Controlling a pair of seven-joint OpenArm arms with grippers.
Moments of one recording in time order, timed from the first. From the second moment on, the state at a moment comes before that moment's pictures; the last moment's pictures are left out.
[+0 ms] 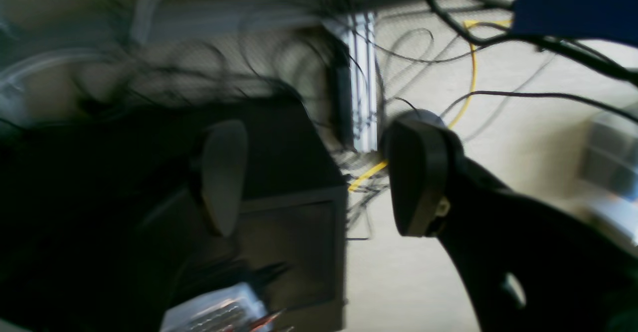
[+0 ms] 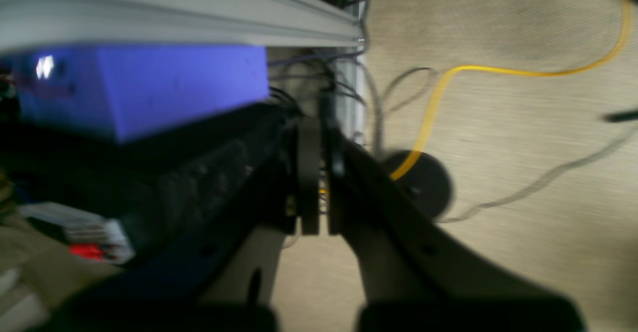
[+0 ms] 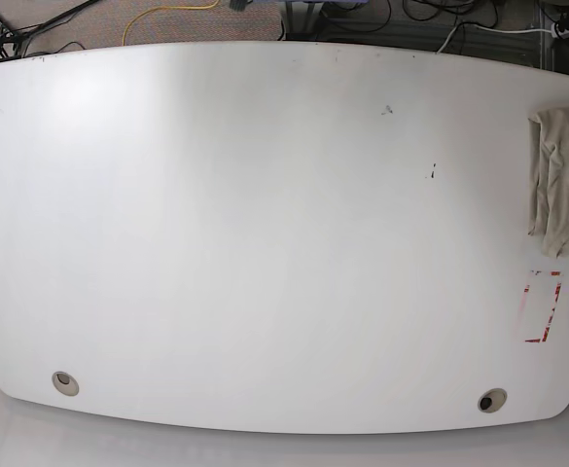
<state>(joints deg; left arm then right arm) 35.4 -9.9 -11.1 41.0 3.2 -27.1 -10.4 -41.6 0.1 12.6 57.6 1.6 31.2 -0.1</state>
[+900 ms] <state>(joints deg) 5.4 -9.8 -10.2 1.6 11.5 -10.3 -6.0 -18.1 1.9 12.5 26.1 -8.4 21.4 -0.1</state>
